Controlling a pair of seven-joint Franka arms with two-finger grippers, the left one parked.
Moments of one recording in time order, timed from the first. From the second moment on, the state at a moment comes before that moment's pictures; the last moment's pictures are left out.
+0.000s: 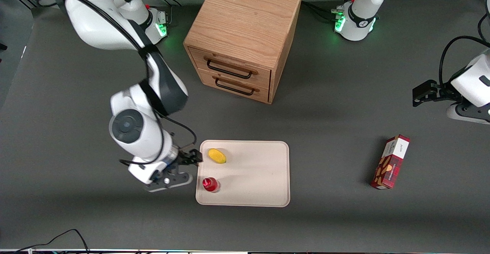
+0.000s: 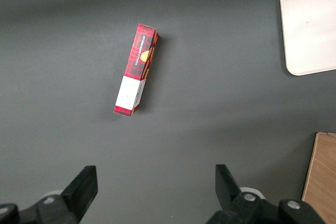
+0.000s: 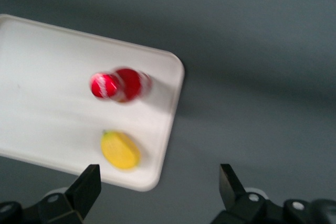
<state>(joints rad) 0.29 0.68 0.11 -1.09 -0.08 1.83 0.24</state>
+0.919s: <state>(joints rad) -0.16 -0.02 0.16 -1.64 0.01 1.61 0.00</state>
